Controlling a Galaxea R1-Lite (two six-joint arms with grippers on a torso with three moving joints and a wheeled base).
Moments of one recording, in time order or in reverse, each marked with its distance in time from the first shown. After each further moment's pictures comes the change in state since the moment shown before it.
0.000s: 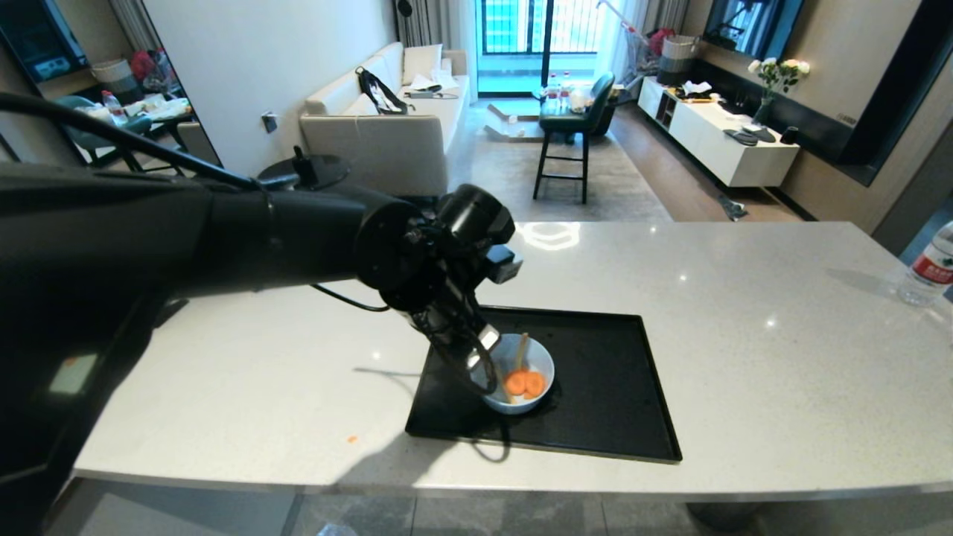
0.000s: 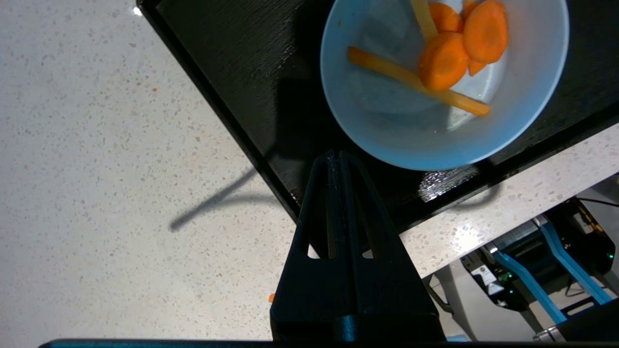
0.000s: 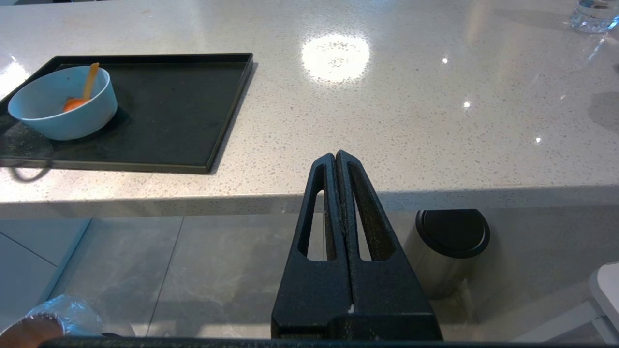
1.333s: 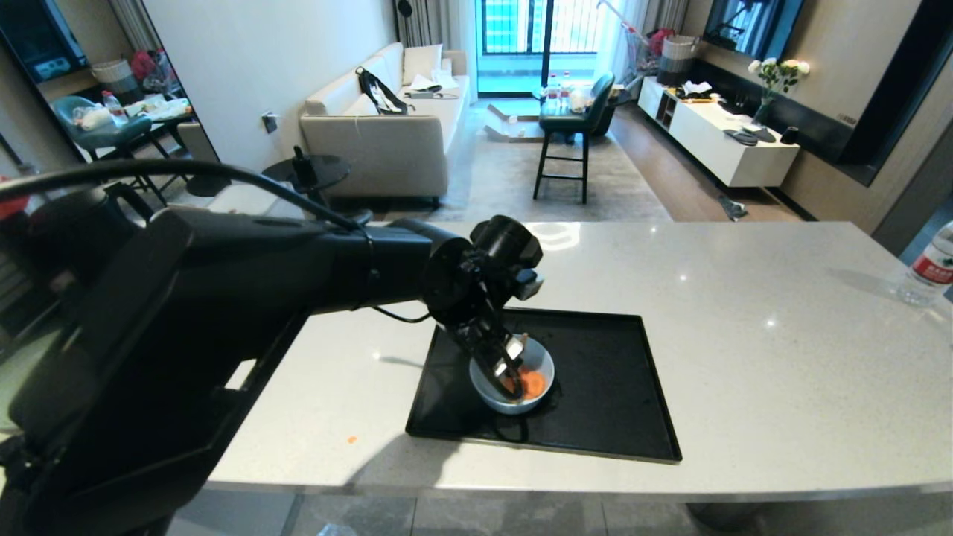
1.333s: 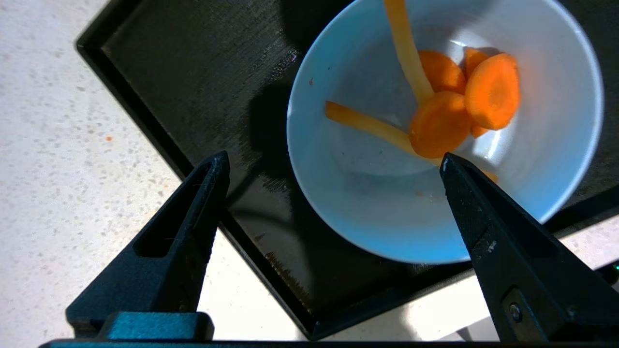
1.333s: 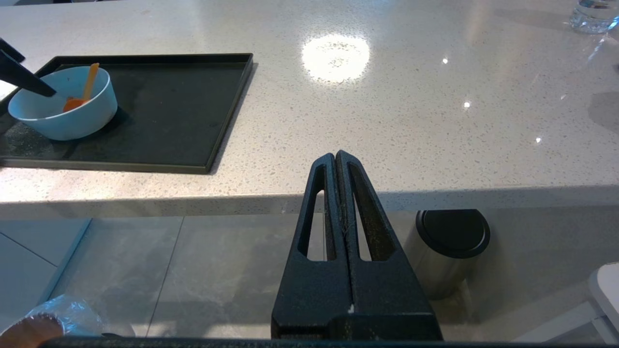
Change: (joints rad) left arm -0.008 0.180 -0.137 -0.014 0.004 -0.007; right arm 0.000 0.000 0.000 0.000 0.000 0.000
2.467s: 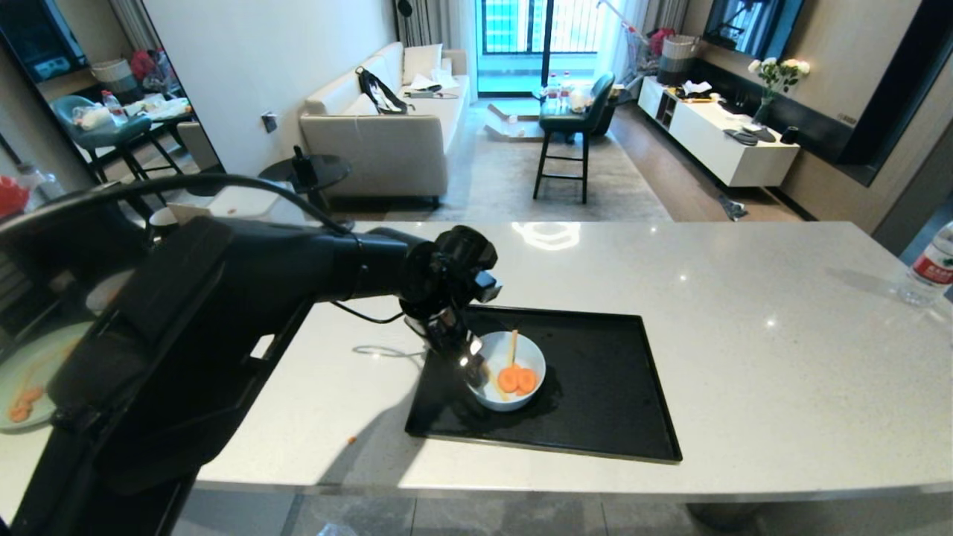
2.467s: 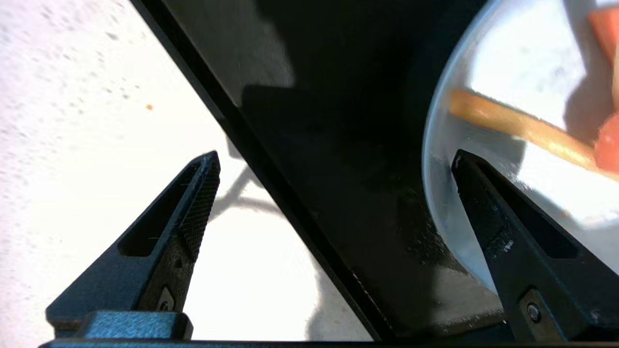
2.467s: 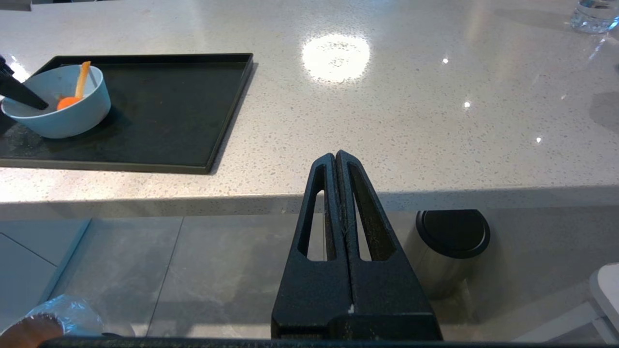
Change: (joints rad) left arm 0.126 0.060 0.004 0.001 0.000 0.069; right arm 0.000 0.000 0.000 0.000 0.000 0.000
